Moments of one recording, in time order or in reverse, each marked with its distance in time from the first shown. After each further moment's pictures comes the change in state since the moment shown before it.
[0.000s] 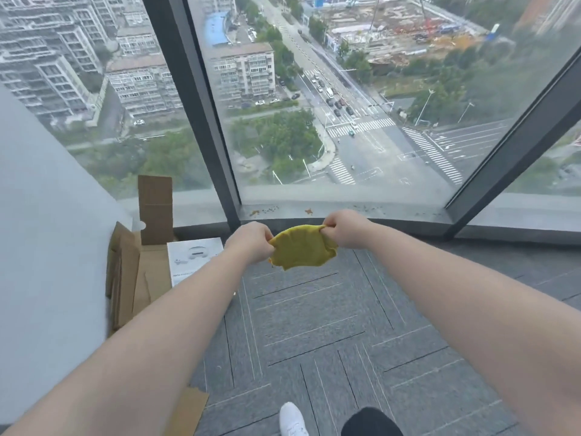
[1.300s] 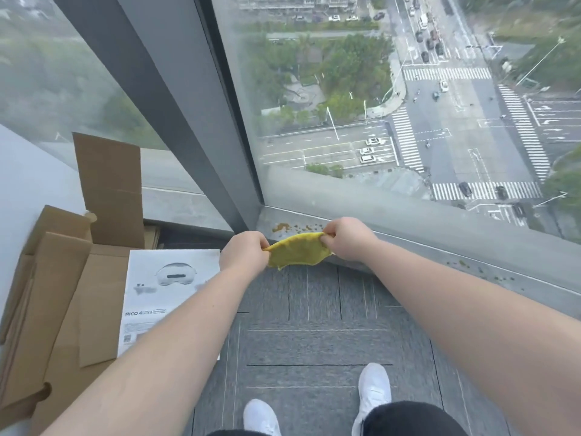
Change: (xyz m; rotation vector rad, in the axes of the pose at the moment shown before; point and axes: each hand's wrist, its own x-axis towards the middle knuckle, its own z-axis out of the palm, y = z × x) left_hand 0.562 -0.172 0.123 -0.154 0.028 -0.476; right_hand 0.667 0.080 0.129 -0.123 -0.247 -0.131
